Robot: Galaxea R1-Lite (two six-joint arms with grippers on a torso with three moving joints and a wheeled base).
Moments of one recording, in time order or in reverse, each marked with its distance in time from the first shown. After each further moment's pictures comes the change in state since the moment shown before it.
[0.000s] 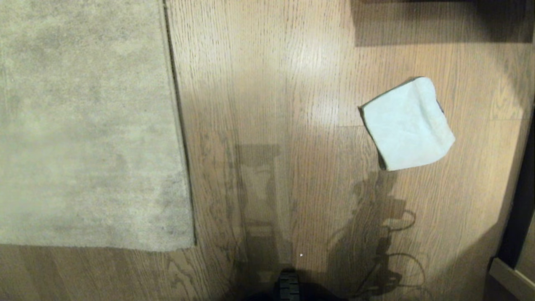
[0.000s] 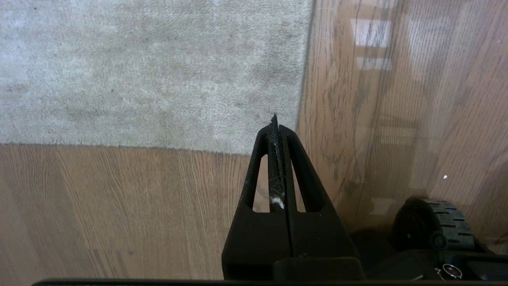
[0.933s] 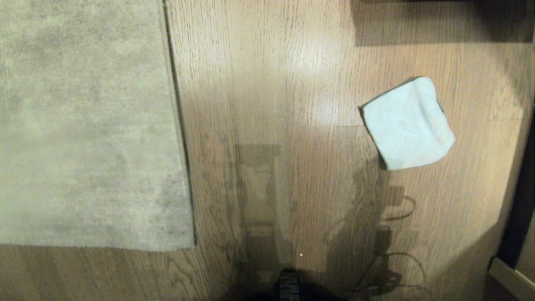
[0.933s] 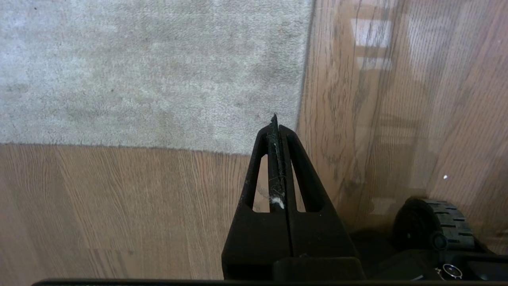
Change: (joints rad) left arm 0.000 0.000 0.000 0.000 0.000 0.000; right arm 0.001 0.072 -0.122 0.010 0.076 -0.054
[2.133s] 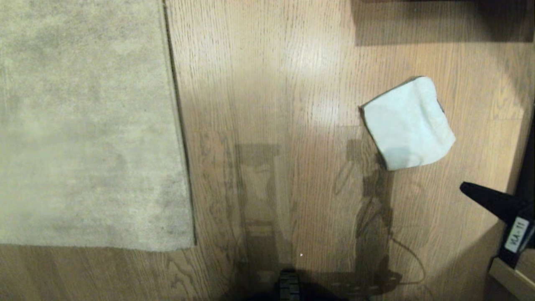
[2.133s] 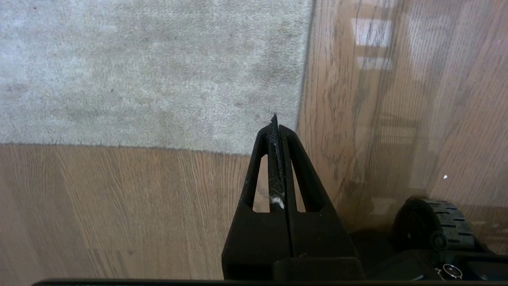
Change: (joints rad) left arm 0.000 0.000 0.000 0.000 0.000 0.000; right arm 0.214 0.960 -0.225 -0.588 0.131 -0.003
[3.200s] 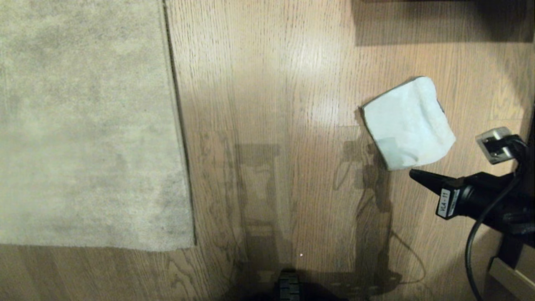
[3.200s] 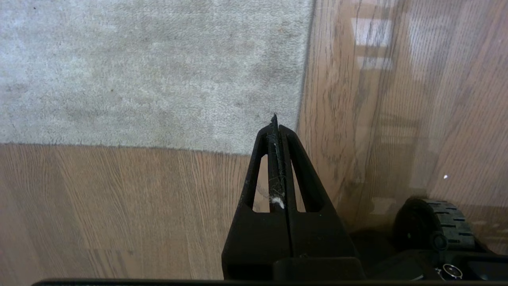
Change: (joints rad) left arm 0.000 0.000 0.000 0.000 0.000 0.000; right arm 0.026 0.339 -0.073 -0.181 0.014 -0.007
